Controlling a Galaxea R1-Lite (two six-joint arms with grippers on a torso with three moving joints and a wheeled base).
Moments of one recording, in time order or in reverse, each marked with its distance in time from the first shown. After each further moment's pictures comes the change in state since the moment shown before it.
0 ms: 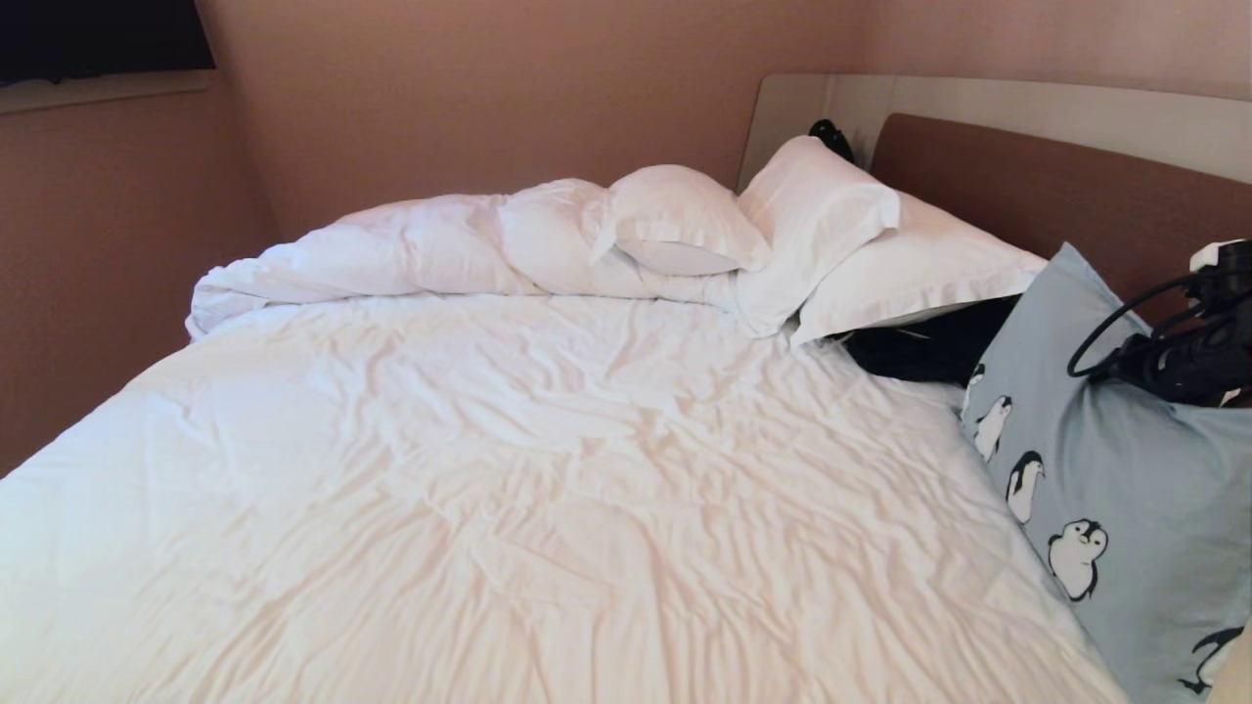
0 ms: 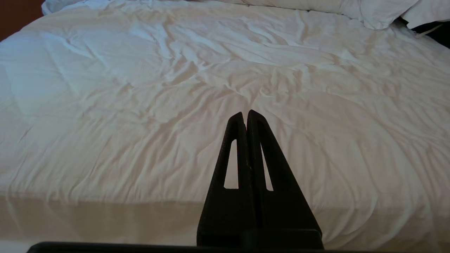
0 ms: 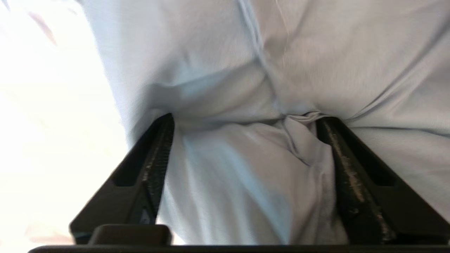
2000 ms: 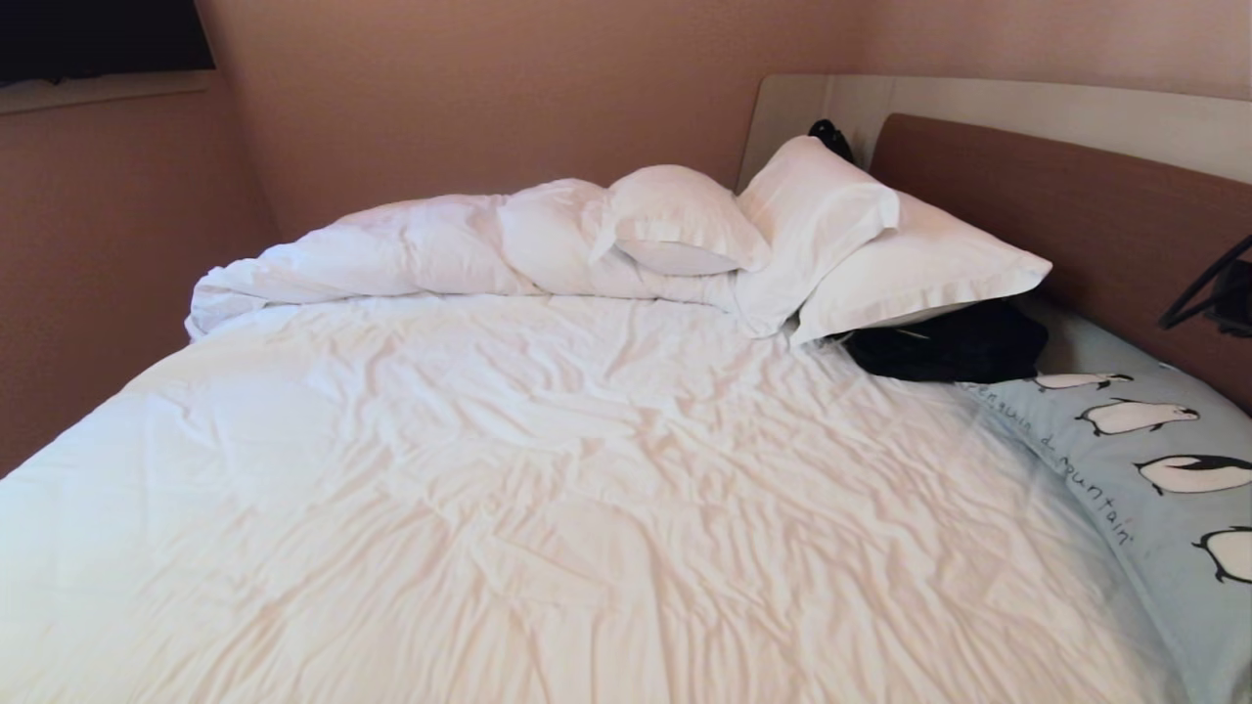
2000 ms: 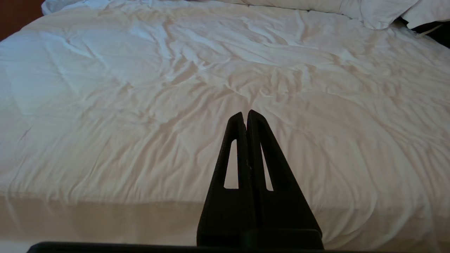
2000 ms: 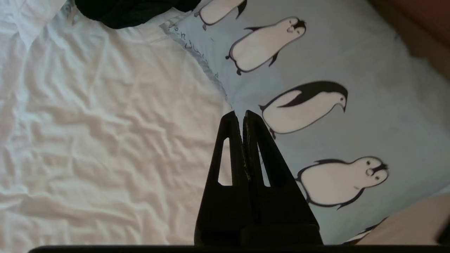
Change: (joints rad) left arm 0.000 0.000 0.000 0.001 0.000 0.000; right arm 0.065 -0.410 0.238 -0.002 -0.155 -0.131
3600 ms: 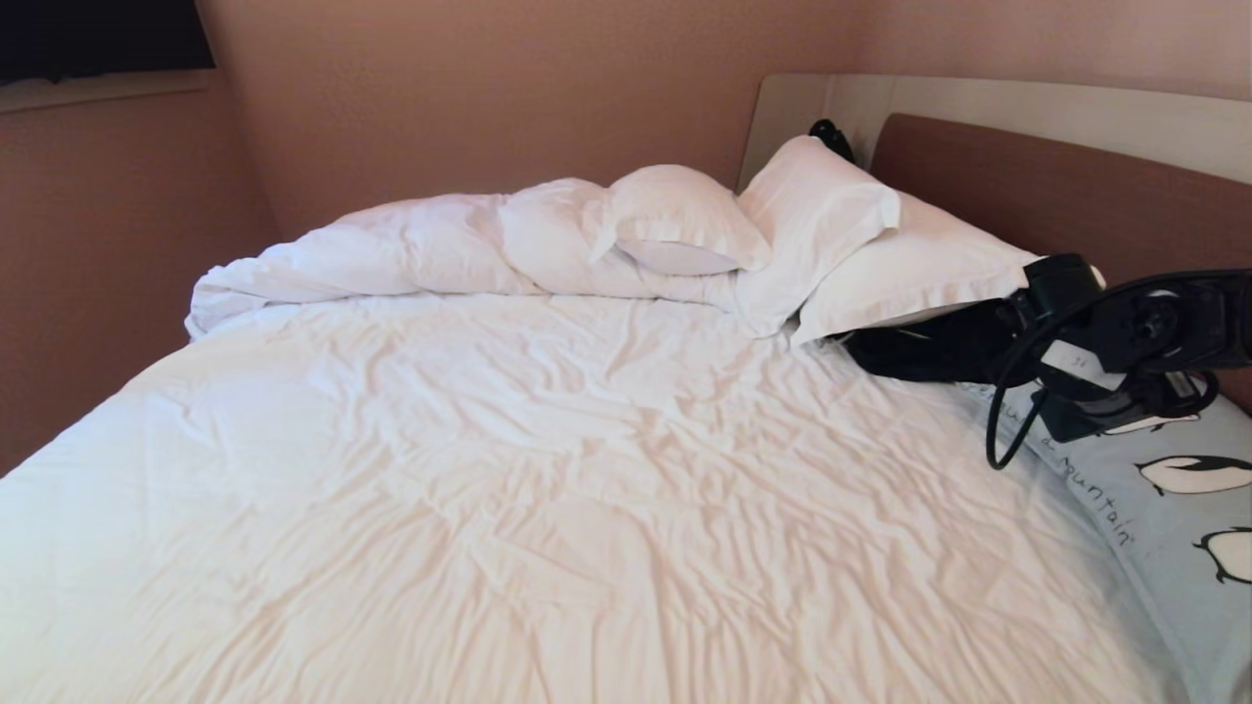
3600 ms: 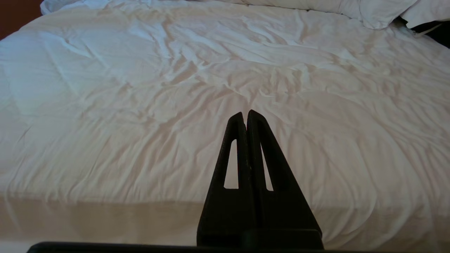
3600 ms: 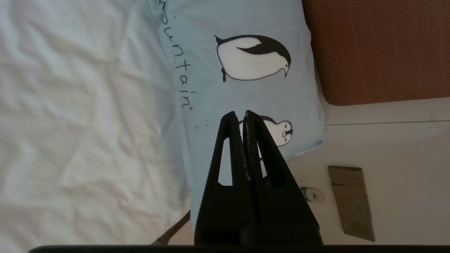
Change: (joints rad) left arm 0.000 0.000 0.000 0.000 -0.001 0.000; right arm 0.398 0.167 0.190 -0.008 -0.755 -0.316
